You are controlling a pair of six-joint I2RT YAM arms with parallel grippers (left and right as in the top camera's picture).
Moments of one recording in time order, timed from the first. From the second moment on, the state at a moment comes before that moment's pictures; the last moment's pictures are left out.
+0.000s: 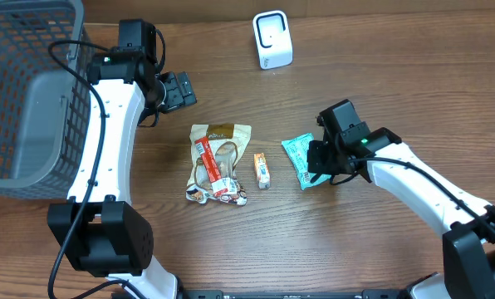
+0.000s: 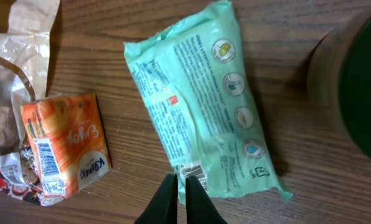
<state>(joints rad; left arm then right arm) 0.01 1.82 1.73 -1.18 -0.03 -0.36 0.47 1.65 1.04 -0.58 -0.22 0.52</state>
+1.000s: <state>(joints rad) 0.01 1.82 1.73 -1.18 -0.03 -0.36 0.53 1.76 0.94 -0.45 -0.35 0.63</state>
